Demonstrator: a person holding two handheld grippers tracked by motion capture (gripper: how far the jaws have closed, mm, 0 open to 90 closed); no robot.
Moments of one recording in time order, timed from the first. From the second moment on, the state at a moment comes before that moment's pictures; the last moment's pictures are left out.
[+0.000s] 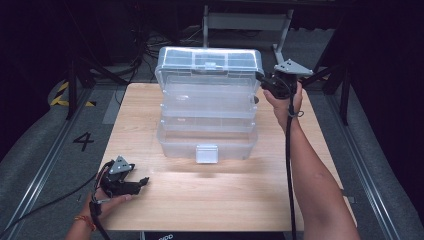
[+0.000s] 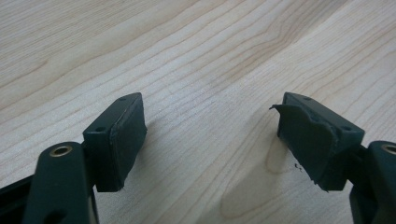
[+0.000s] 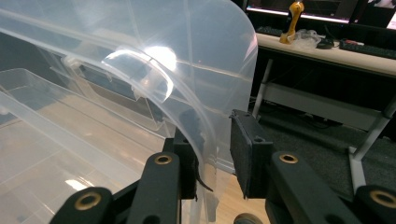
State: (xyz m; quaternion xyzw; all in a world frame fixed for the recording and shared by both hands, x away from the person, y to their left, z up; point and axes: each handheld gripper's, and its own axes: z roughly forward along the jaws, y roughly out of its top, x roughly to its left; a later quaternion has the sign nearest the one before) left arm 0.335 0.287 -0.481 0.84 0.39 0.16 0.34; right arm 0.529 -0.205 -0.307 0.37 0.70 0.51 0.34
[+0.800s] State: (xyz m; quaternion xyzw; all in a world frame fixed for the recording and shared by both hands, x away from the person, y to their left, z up) left arm 0.333 0.286 -0.480 0.84 0.40 0.16 0.34; right arm 0.545 -0.204 -0.304 0.39 0.68 0.52 0.33
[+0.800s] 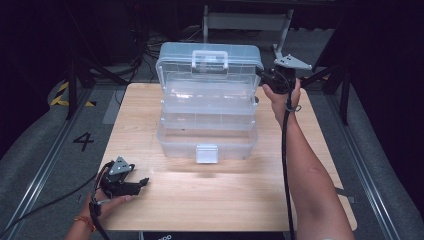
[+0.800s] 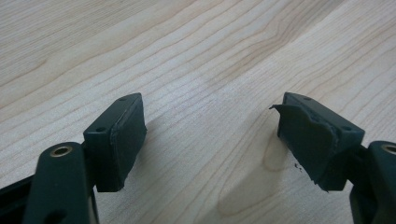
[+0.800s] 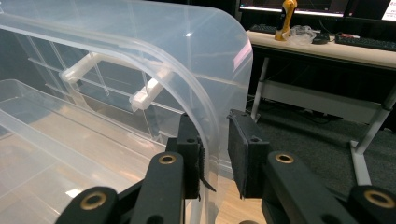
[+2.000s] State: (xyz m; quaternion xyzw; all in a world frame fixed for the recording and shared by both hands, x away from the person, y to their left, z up) left arm 0.332 0.287 -0.481 0.84 0.39 0.16 0.34; right arm 0.579 -0.209 -0.296 0.39 0.69 0.51 0.32
